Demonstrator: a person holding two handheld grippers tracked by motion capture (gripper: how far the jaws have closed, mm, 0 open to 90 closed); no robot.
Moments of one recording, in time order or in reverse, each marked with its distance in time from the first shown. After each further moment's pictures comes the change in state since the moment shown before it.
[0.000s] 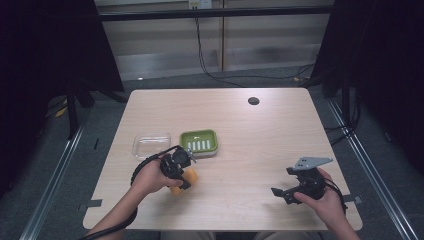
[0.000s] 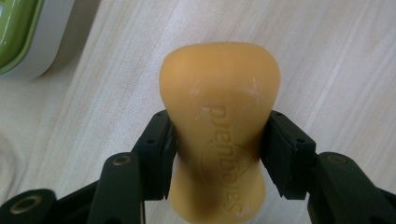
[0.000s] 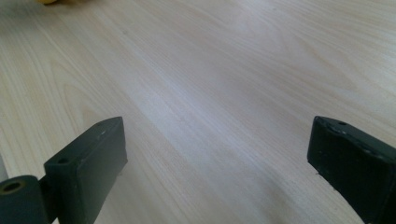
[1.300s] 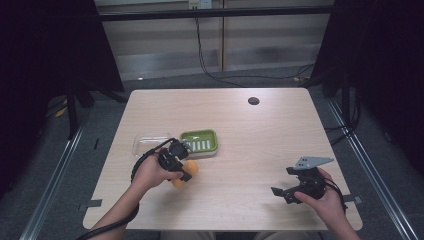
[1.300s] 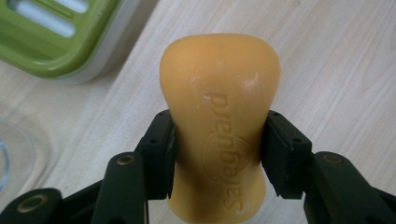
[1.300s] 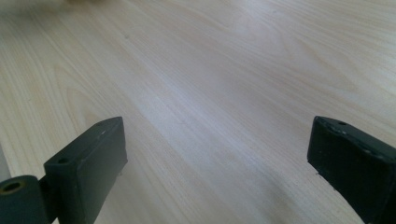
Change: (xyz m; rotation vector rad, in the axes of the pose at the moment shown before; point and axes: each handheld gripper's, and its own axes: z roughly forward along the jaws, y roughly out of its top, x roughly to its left) left arm 0.013 0.005 -0.020 -0.064 -0.003 -0.106; right arm -0.001 0.000 0.000 -0.010 0.008 0.014
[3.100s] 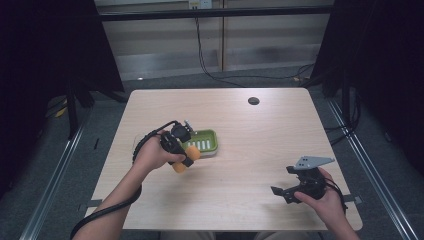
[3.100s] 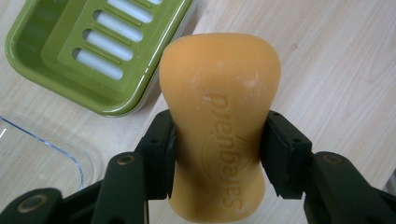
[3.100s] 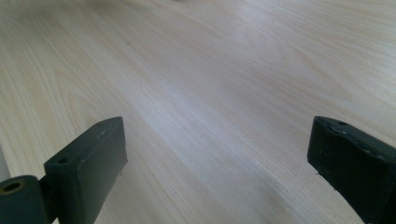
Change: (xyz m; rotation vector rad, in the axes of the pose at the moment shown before) left arm 0.015 0.034 -0.028 0.010 0.014 -0.001; right arm 0.002 0.002 -0.002 -0.022 -0.011 -0.014
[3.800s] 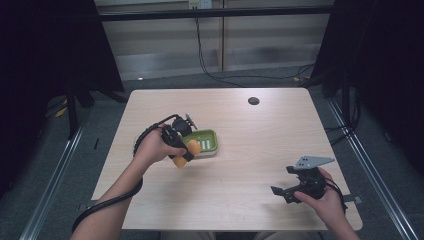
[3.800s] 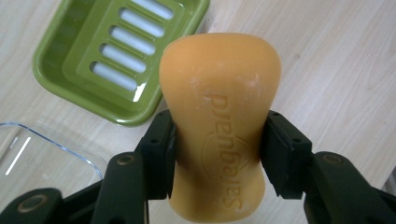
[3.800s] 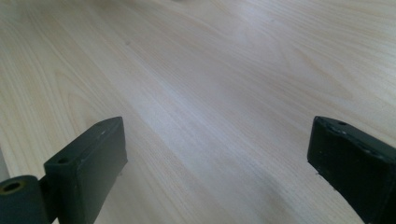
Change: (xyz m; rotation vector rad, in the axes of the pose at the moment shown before) left arm 0.009 0.013 -0.008 -0.001 -0.002 0.002; right arm -0.001 0.000 0.001 0.000 0.003 0.000
